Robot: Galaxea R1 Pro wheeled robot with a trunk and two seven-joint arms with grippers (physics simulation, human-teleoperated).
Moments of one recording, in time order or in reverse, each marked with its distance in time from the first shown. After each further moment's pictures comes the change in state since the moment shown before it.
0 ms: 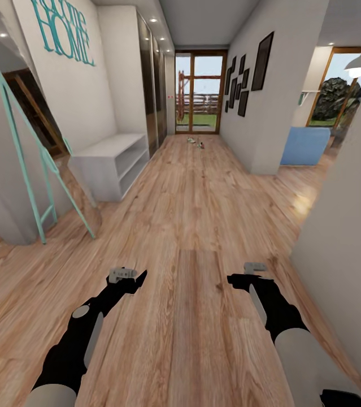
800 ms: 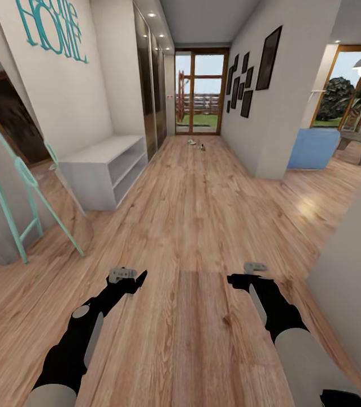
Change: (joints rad) left arm 0.000 -0.001 0.000 0.000 0.001 0.000 0.000; right arm 0.000 0.000 0.001 0.000 0.000 0.000 0.001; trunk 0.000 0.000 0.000
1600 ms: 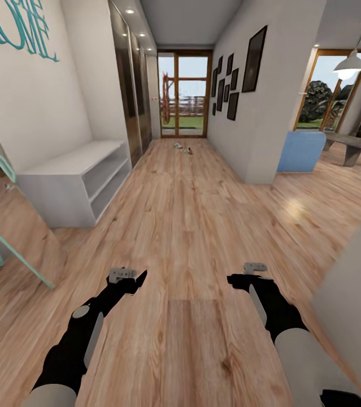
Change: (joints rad) left arm 0.000 0.000 0.000 0.000 0.000 0.000 0.000; right arm 0.001 0.000 0.000 0.000 0.000 0.000 0.000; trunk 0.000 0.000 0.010
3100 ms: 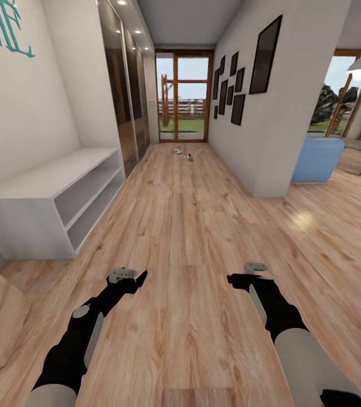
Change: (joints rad) left arm 0.000 0.000 -0.001 0.000 0.000 0.000 0.000; right arm 0.000 0.000 -0.003 0.002 0.000 -0.009 0.001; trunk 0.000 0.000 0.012
